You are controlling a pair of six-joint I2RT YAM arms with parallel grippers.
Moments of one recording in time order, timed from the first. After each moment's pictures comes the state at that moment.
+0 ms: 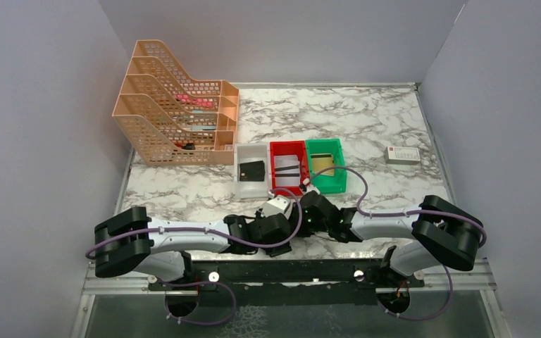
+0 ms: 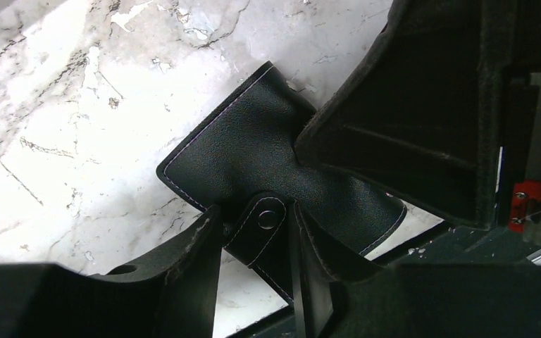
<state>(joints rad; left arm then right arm) -1.29 1.33 0.62 -0.32 -0.38 -0.70 1.03 1.45 0.48 0.18 -0.02 0.97</state>
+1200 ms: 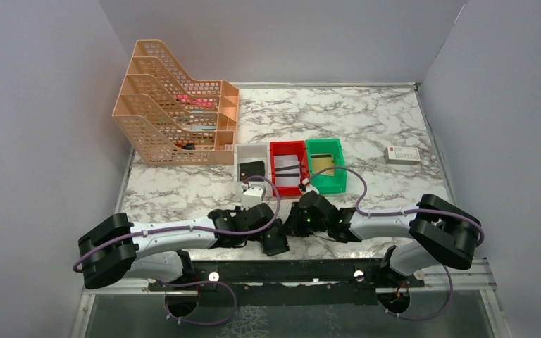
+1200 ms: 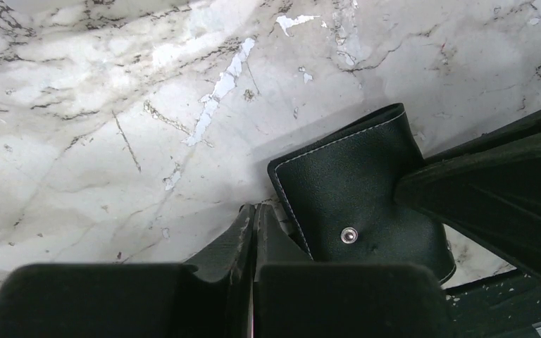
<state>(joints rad) -1.16 1.20 0.56 -0.41 -0.43 -0.86 1.03 1.47 0.48 0.21 -0.02 0.98</state>
